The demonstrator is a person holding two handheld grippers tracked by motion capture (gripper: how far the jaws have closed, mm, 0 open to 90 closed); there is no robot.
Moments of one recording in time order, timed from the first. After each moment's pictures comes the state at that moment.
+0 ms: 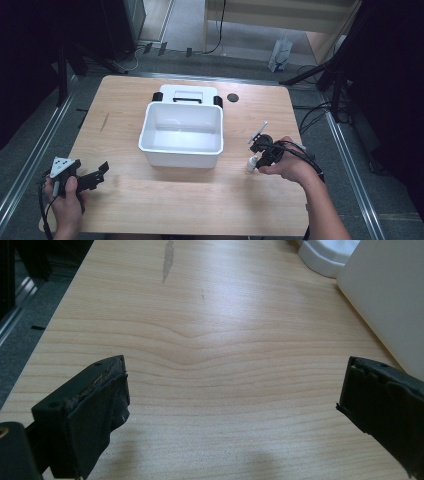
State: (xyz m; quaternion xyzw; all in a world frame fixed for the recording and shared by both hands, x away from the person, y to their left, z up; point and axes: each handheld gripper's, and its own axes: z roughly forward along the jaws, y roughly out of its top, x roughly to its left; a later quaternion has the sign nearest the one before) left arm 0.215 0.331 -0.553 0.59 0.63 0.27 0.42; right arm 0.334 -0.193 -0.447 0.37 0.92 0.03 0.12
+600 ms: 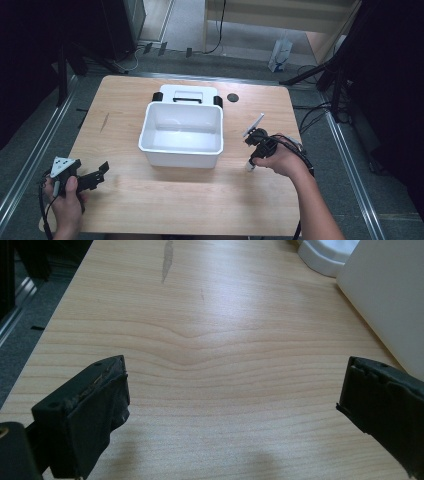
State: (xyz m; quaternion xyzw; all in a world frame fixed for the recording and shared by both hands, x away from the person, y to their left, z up) left arm 0.216 0.331 -0.553 0.59 0.63 0.27 0.42; right arm 0.355 -0.181 -0.450 0.40 0.92 0.05 0.05
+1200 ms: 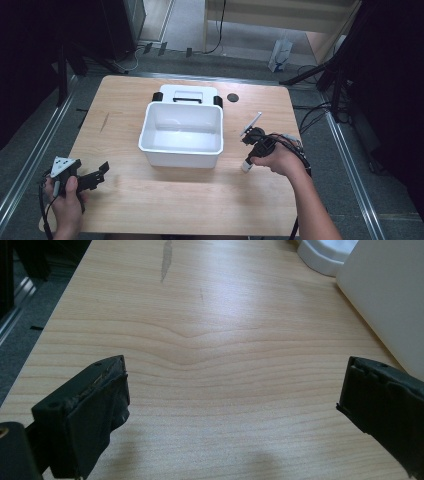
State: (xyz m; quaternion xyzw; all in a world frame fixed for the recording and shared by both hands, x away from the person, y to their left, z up) left arm 0.216 0.331 -0.553 0.59 0.63 0.27 0.42; right arm 0.355 -0.174 -0.444 0.37 0.92 0.07 0.03
